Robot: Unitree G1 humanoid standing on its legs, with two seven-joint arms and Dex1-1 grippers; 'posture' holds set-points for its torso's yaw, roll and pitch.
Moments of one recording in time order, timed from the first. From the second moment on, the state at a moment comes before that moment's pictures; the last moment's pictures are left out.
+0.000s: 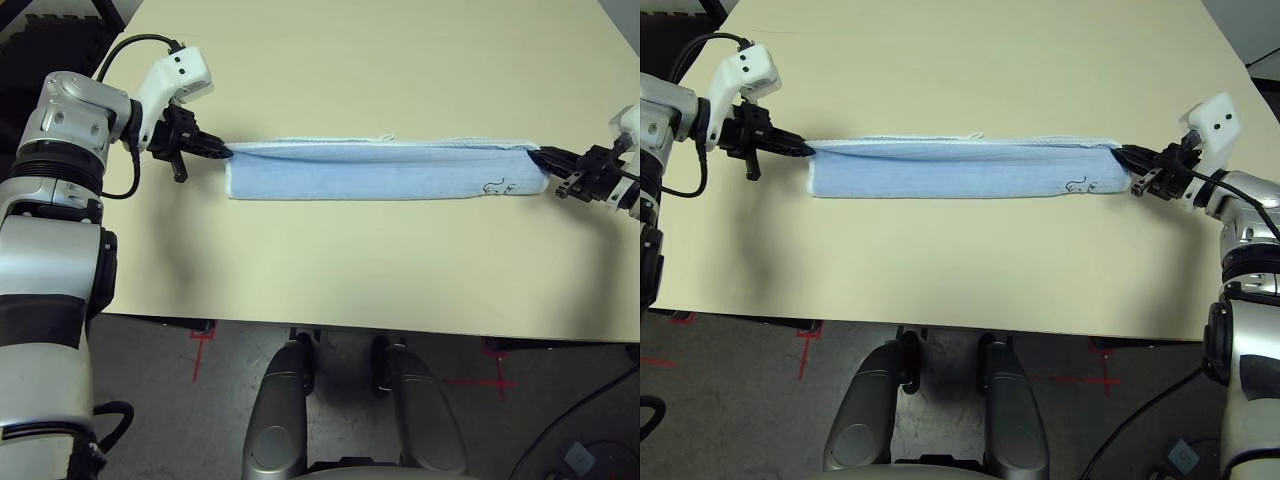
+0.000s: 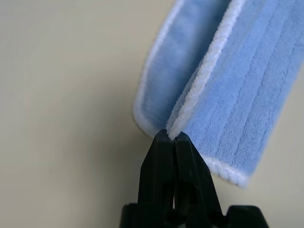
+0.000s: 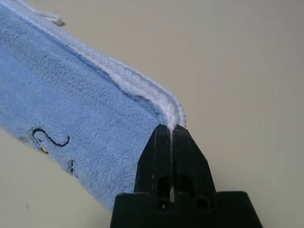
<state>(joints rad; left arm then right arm) -1.40 0.74 -0.31 1.23 0.13 0.04 -1.28 -0.89 -0.78 -0.17 1.12 0.16 -0.25 1.00</state>
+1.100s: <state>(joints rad) -1.39 0.74 -0.16 1.26 0.18 -0.03 -1.17 -0.89 -0.71 -0.16 0.99 0.12 -0.17 0.82</state>
